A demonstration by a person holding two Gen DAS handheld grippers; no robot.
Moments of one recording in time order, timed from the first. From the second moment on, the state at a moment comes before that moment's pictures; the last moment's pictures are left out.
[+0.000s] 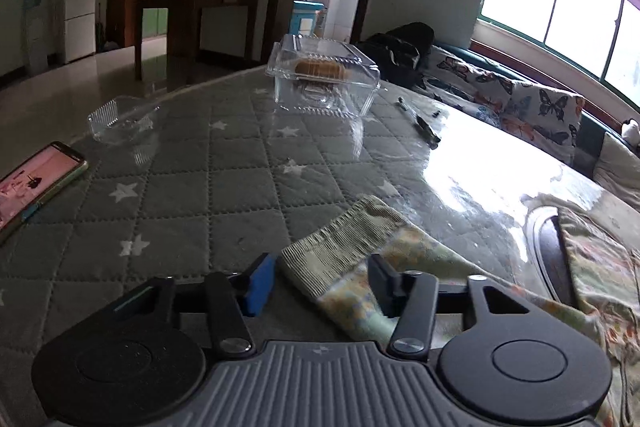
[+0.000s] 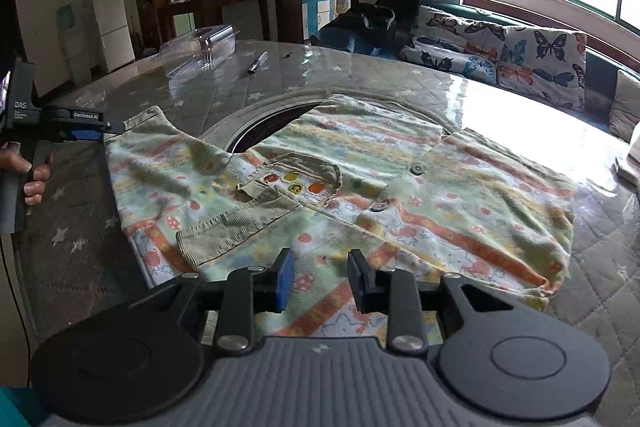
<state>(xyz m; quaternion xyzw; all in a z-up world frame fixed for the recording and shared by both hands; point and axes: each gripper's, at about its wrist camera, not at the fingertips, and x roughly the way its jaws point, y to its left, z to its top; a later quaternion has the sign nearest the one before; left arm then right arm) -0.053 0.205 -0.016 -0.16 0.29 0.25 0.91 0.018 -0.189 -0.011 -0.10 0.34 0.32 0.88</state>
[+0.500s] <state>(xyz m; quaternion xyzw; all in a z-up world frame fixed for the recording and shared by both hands) -0.065 0.150 0.033 -0.23 0.24 0.10 0.94 0.008 -0.225 -0.005 -0.07 0.33 0.28 0.90</state>
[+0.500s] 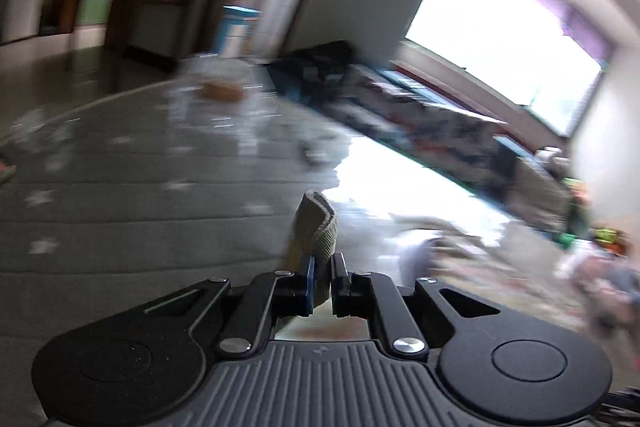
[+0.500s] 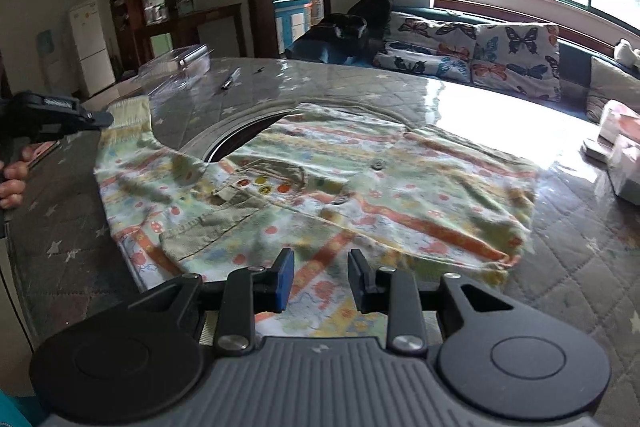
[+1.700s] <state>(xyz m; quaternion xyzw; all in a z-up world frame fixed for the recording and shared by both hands) -0.032 -0.003 0.023 -0.16 0.32 -0.19 0.91 0.022 -0.273 -0.018 0.03 0.36 0.22 0.90</state>
